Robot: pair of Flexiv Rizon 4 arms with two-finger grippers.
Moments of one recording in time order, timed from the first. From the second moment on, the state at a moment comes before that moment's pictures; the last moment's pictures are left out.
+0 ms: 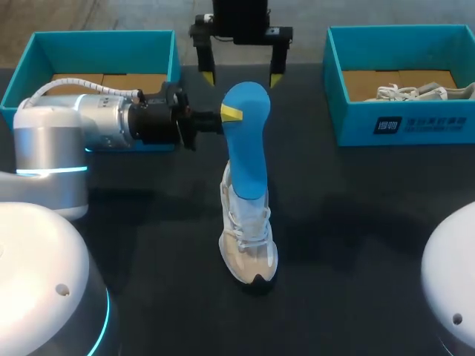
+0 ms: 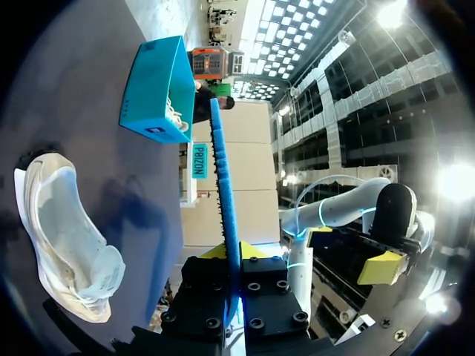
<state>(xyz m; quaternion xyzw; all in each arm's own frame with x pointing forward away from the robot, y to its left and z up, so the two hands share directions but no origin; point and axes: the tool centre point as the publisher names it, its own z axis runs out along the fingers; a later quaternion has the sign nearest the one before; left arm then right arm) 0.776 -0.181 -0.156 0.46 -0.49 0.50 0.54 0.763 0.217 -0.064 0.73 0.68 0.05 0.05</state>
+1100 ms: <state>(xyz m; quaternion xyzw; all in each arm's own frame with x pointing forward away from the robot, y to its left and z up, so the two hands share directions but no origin) 0.777 -0.171 -0.143 0.44 -0.49 0.52 0.54 0.760 0.119 -0.083 0.70 0.68 0.18 -0.08</state>
